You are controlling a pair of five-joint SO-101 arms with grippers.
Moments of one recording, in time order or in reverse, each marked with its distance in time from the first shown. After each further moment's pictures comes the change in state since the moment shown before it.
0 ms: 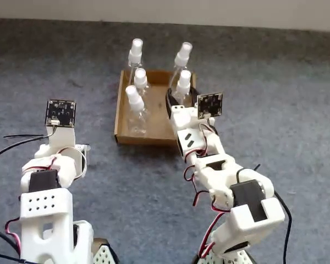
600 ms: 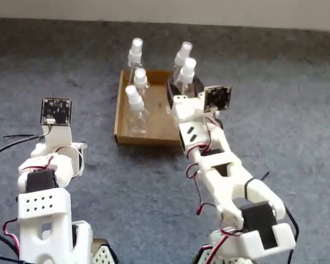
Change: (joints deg) left arm -1.1 0.0 -1.0 0.0 0.0; right arm 0.0 -10.5 0.0 7.5 -2.5
